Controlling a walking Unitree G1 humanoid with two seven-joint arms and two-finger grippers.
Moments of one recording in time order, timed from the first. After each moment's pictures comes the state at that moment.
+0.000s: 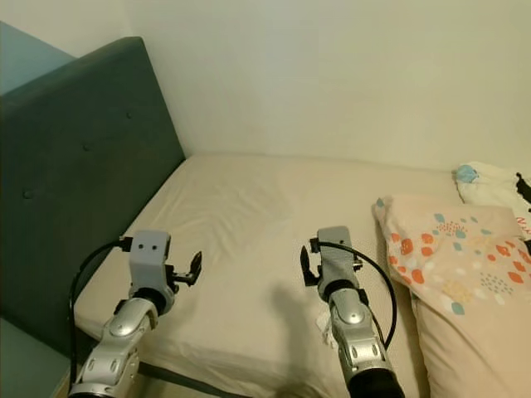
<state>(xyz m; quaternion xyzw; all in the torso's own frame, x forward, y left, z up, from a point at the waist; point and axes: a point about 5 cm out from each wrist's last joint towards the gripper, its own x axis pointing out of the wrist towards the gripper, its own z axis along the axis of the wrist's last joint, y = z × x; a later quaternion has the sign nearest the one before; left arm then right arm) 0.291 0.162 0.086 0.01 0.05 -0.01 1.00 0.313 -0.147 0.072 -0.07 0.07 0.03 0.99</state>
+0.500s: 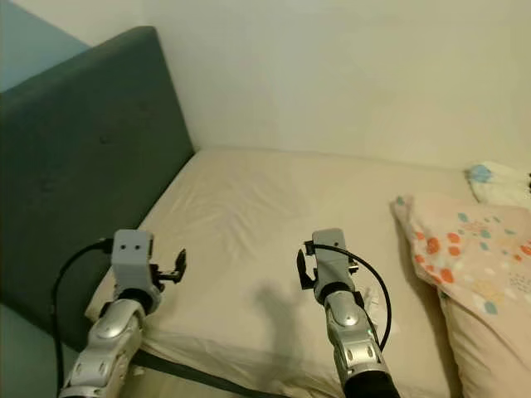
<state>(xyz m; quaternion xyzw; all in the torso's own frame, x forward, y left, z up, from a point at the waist) 0.284 0.184 0.085 0.01 0.04 0.04 1.00 0.311 -0.149 0.069 -0.08 0.08 0.02 0.99</state>
